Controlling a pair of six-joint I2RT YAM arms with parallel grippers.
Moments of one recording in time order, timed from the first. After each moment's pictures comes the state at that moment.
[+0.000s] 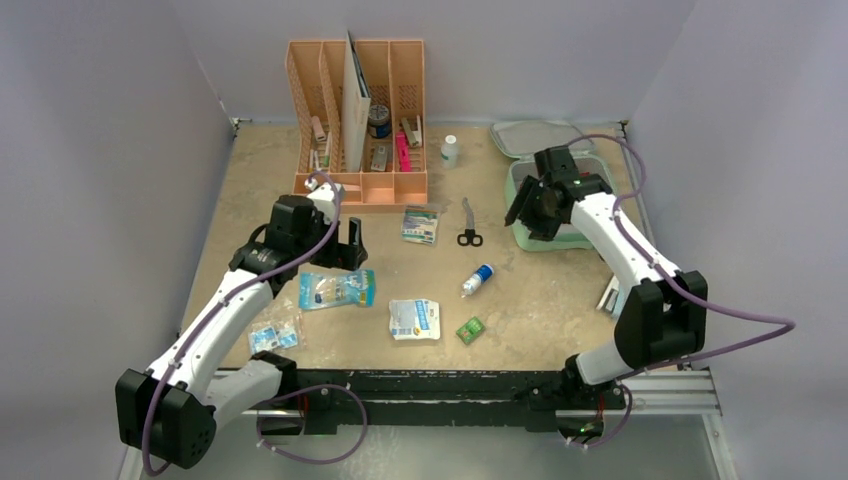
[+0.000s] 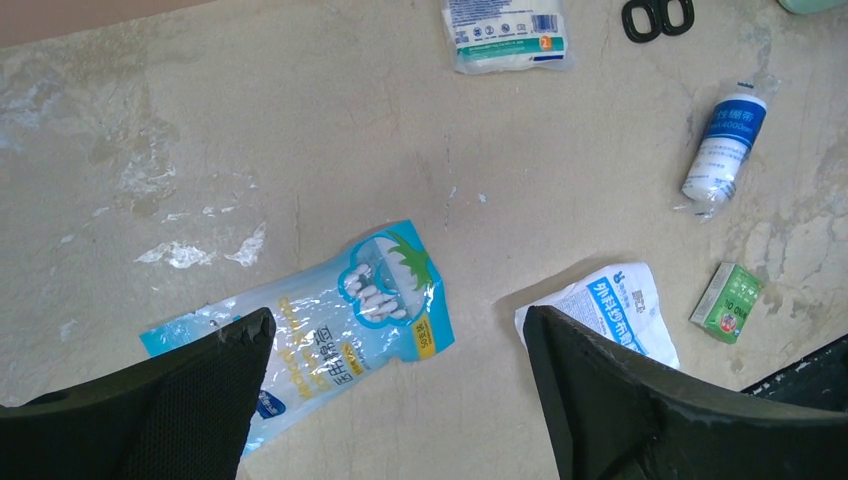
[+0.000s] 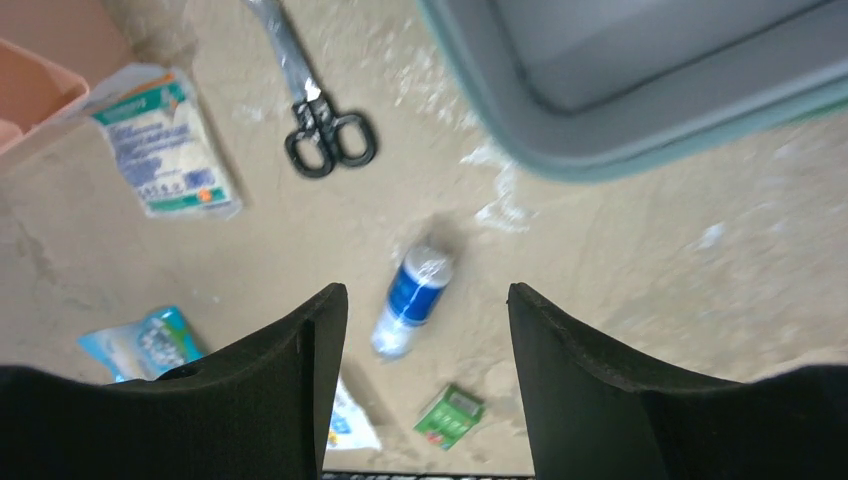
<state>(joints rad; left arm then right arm) -0.32 1.02 0.82 -0.53 0.17 -0.18 0.21 1.50 1.26 -0.83 0.00 0.65</state>
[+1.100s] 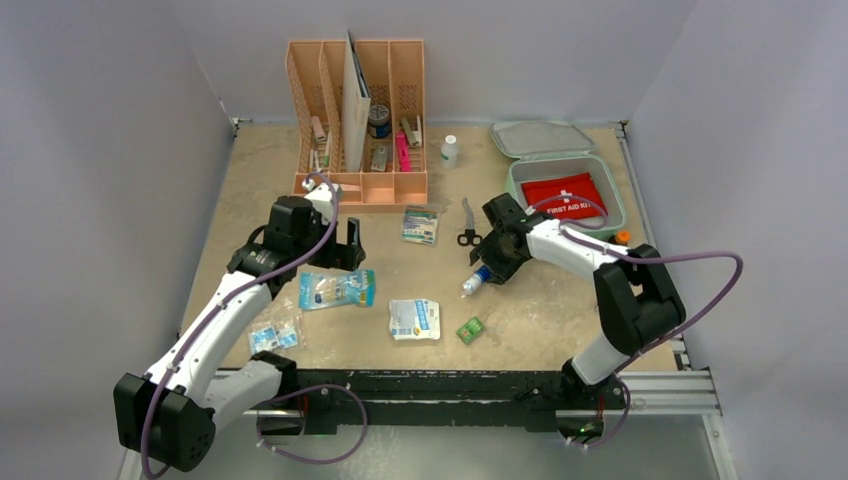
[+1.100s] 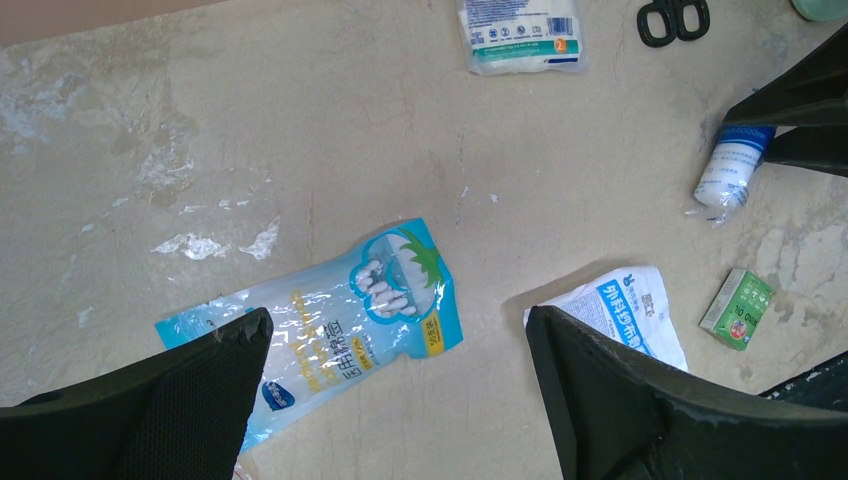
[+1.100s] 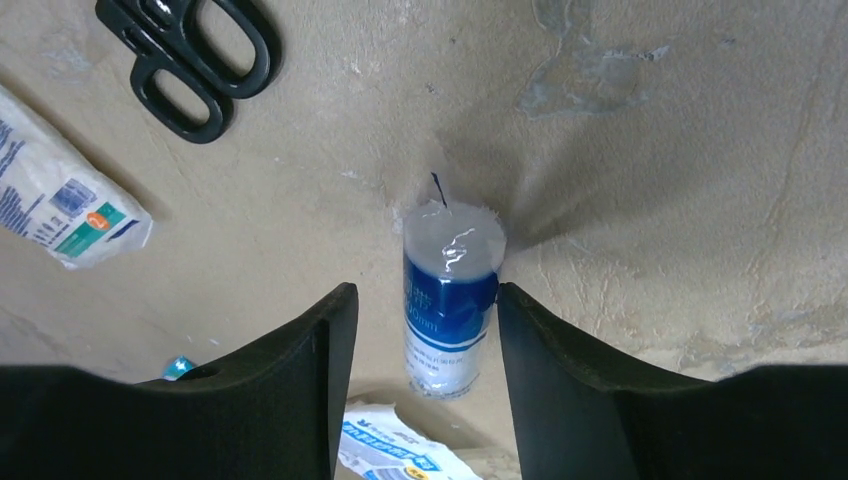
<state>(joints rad) -0.32 1.01 0.82 -0.54 0.14 -0.19 0.49 1.60 0.97 -0.64 0.03 1.27</state>
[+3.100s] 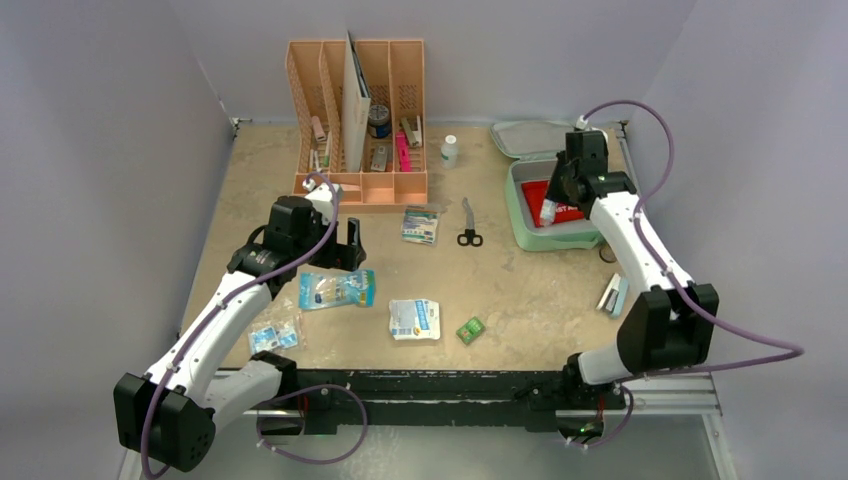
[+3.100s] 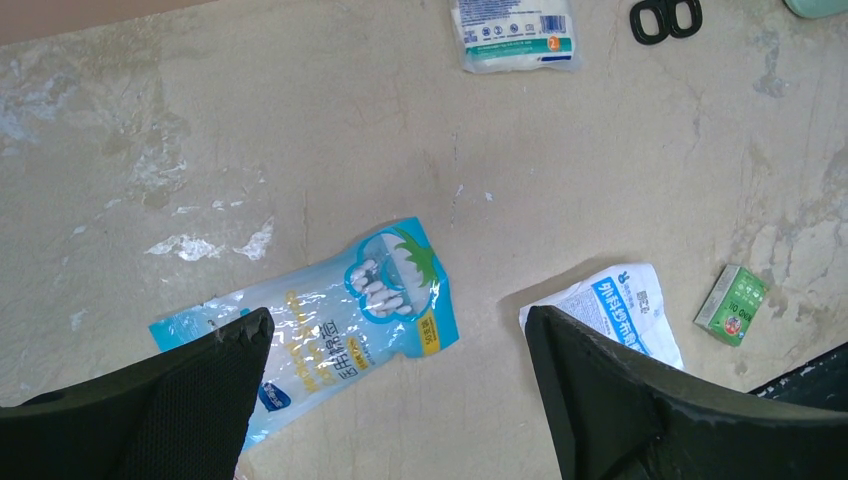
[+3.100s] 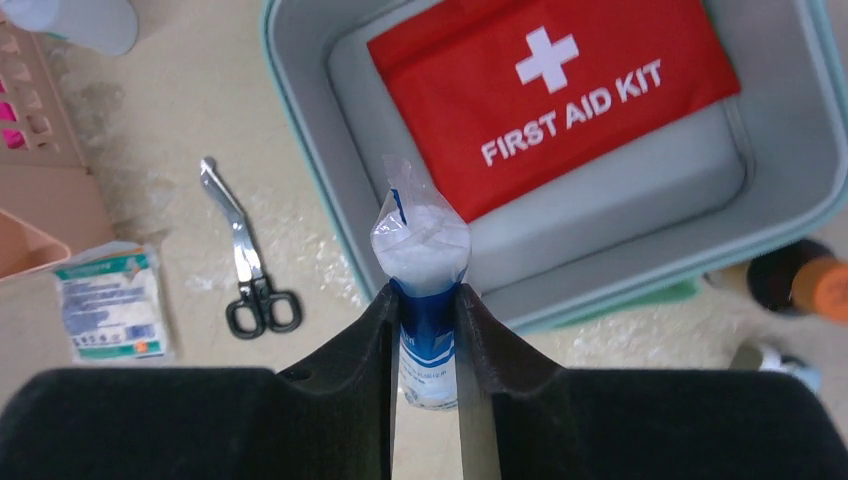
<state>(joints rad) -0.32 1.01 0.82 -0.54 0.15 -0.19 0.14 1.44 1.27 -0.64 0.18 0.42</state>
